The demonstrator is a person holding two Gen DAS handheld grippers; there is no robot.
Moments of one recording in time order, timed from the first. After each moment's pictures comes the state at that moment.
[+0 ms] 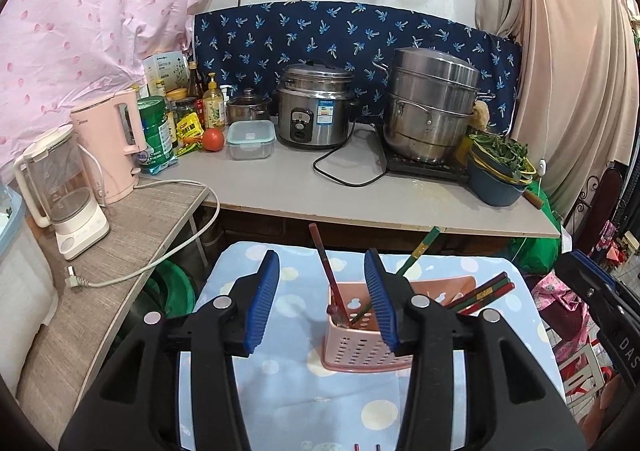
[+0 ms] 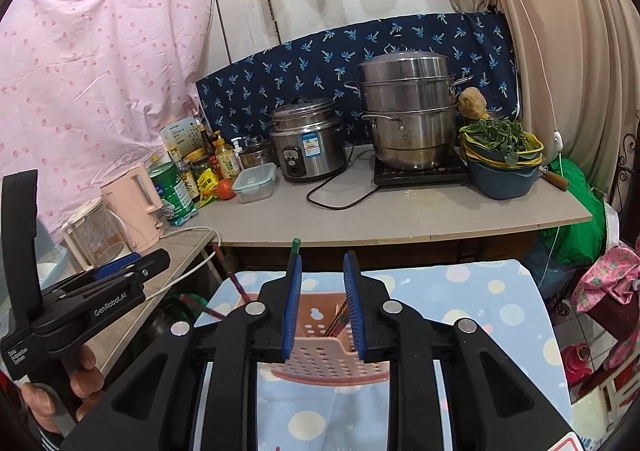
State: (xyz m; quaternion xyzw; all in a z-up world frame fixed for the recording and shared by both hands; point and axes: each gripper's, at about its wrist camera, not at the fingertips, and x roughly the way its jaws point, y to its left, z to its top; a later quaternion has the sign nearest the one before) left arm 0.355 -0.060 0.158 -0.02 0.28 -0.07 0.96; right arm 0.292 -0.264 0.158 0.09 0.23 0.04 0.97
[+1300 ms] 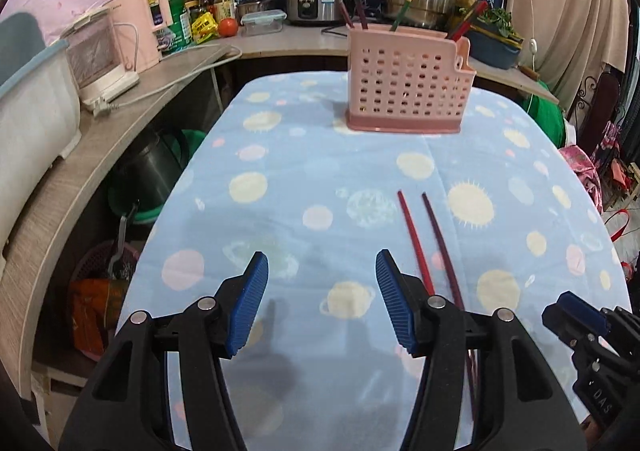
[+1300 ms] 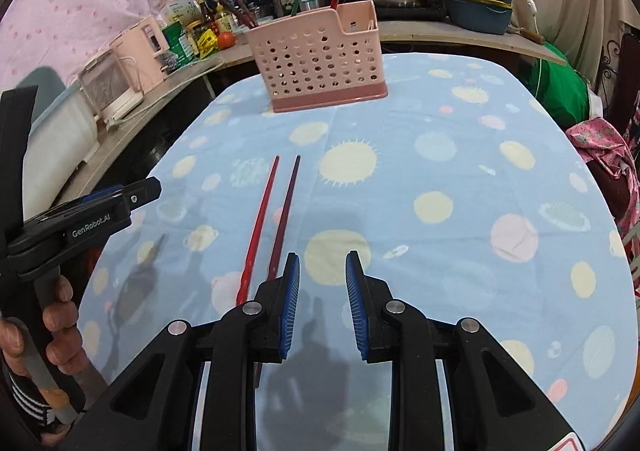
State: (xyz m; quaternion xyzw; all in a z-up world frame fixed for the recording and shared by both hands) left arm 0.164 -0.021 -0.013 0.03 0.41 -0.07 0.91; right arm 0.085 -0.213 -0.035 0.08 0.42 0.04 0.90
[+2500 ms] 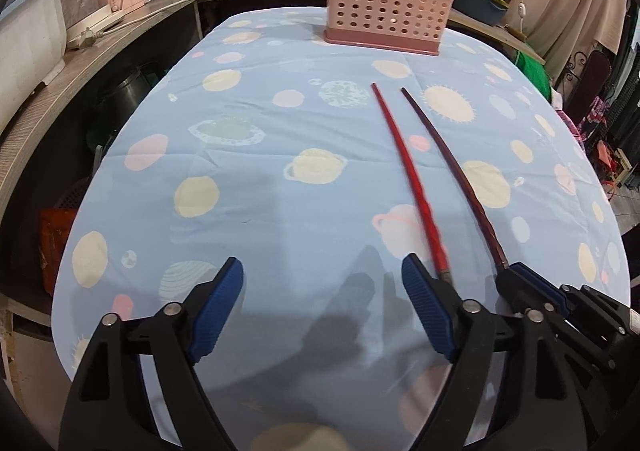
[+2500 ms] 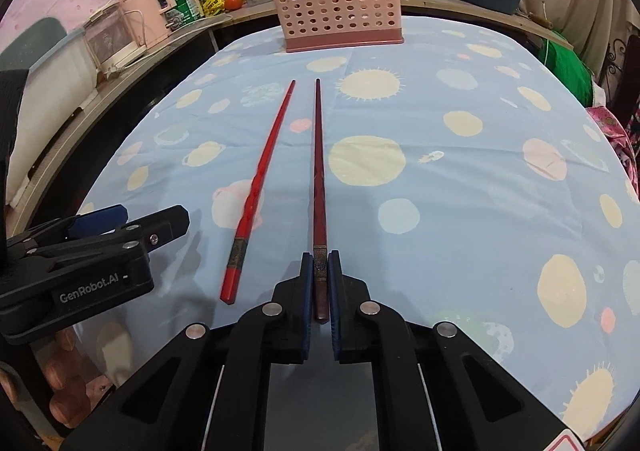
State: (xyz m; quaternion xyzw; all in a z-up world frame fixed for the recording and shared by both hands) left arm 0.110 -0.029 -0.066 0.01 0.47 -0.10 0.88; right arm 0.060 -0.194 -0.081 0.07 0.45 0.02 0.89
